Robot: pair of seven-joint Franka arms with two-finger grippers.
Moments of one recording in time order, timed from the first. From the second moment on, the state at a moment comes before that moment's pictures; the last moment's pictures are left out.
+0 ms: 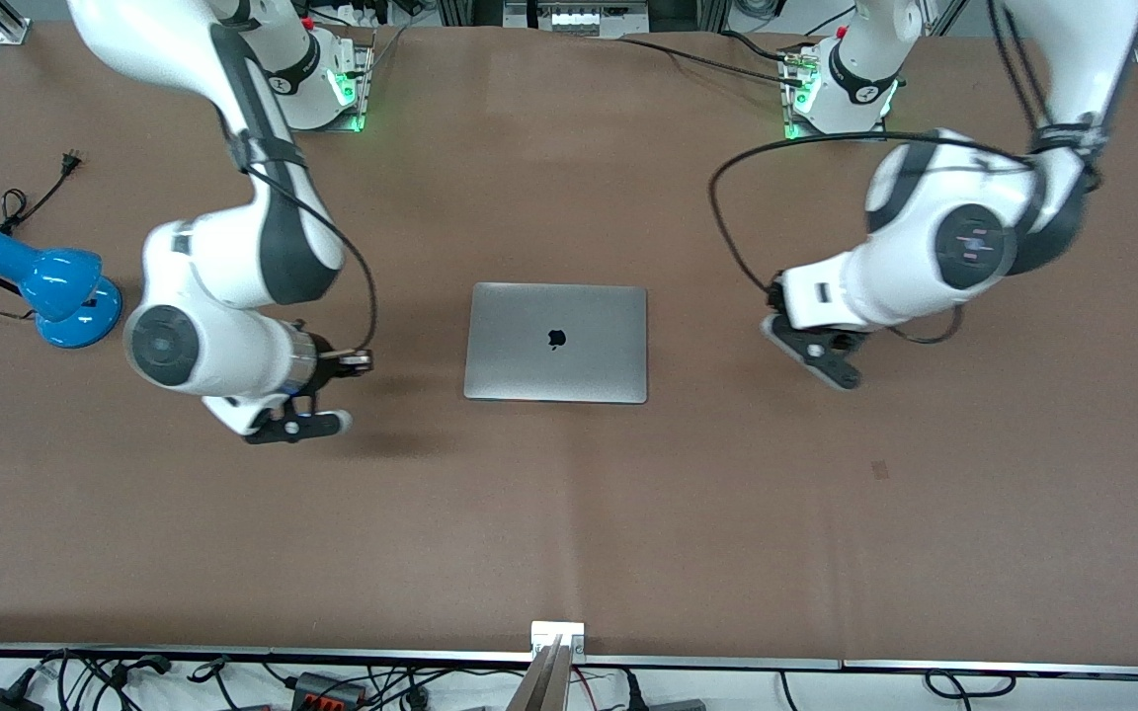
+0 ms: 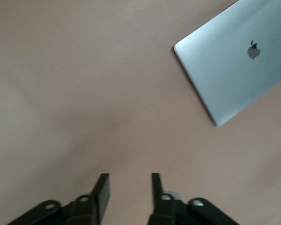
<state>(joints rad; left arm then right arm) 0.23 0.30 -0.54 -1.74 -0.03 1.85 0.31 0.45 0.52 -0.25 -1.47 0.28 1.78 0.04</state>
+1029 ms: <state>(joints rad) 0.18 0.26 -0.43 -1.33 0.16 1.33 0.07 0.45 0.36 -0.43 -1.30 0.14 1.63 0.03</state>
